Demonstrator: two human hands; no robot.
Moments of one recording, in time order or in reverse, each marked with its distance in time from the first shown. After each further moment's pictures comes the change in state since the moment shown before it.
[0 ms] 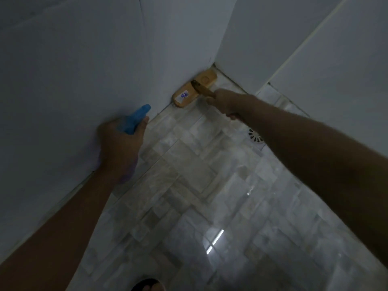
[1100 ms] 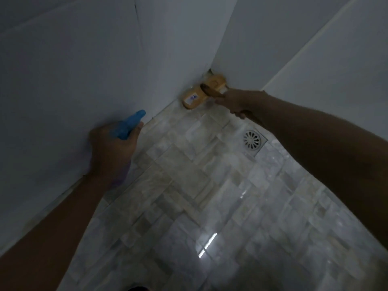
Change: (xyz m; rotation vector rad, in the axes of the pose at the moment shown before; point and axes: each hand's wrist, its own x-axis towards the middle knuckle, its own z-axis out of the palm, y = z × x) left_hand 0.001 -0.008 0.000 -0.031 -0.017 0.021; right_hand 0.014 0.031 -0.036 -0.084 -0.019 0.058
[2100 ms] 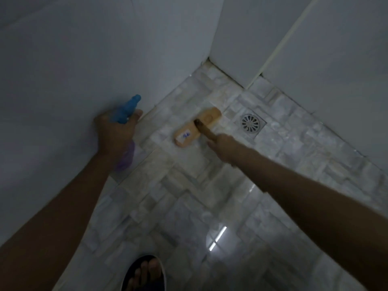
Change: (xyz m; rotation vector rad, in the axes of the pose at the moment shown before) left_hand -0.007 0.003 -0.010 -0.090 0.000 -0.166; right_hand -0.133 0.001 0.148 0.208 0.014 0.009
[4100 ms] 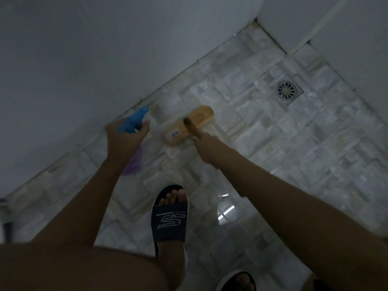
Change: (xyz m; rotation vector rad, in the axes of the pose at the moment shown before) left_hand -0.149 -0.040 -0.144 0.202 -0.011 0.133; right_hand -0.141 -0.094 0.120 0.107 -0.192 -0.028
